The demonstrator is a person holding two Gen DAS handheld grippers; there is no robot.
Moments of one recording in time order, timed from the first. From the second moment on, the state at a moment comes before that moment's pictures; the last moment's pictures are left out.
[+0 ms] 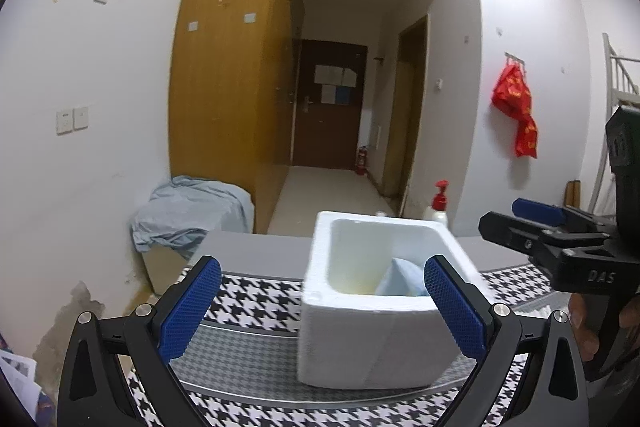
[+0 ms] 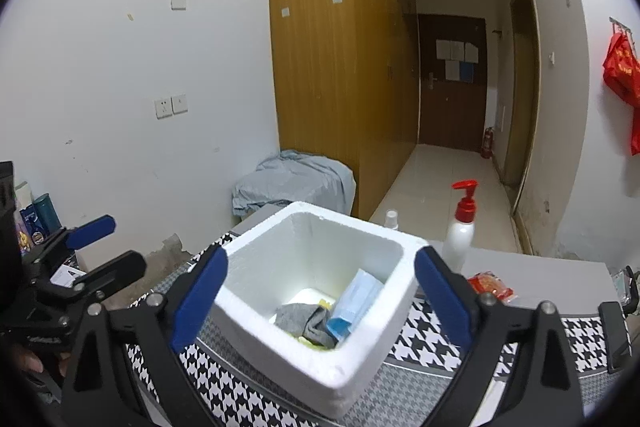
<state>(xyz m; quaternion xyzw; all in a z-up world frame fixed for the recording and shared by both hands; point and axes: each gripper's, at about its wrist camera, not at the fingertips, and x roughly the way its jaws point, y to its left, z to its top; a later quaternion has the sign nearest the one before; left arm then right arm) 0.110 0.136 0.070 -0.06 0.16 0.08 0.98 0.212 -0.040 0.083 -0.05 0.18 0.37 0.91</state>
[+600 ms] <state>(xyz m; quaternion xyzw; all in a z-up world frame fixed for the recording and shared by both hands) 0.099 0.083 0.067 -0.04 0.13 0.08 0.99 0.176 -0.085 0.070 -0.05 0.15 0.36 0.92</state>
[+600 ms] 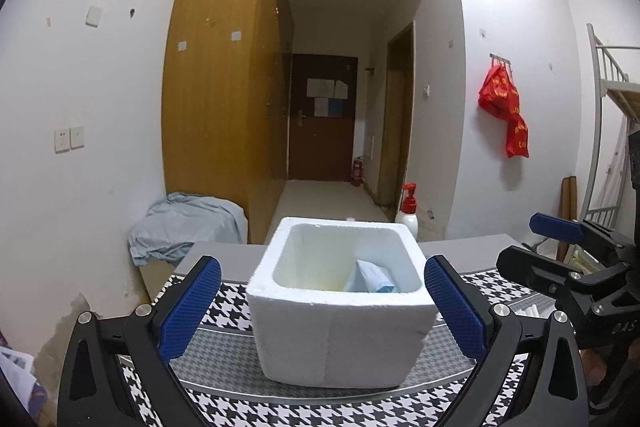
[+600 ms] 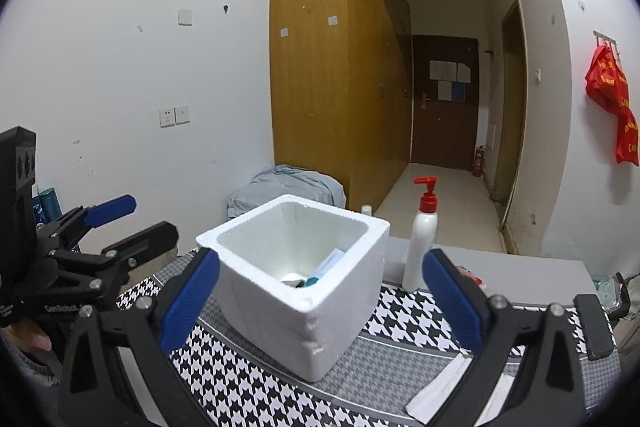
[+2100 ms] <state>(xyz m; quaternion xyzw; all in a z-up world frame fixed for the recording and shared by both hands) 0.111 0.010 -0.016 -0.01 0.18 0.00 0.98 0.171 -0.189 -0.010 -0.01 0.20 0.22 0.95</state>
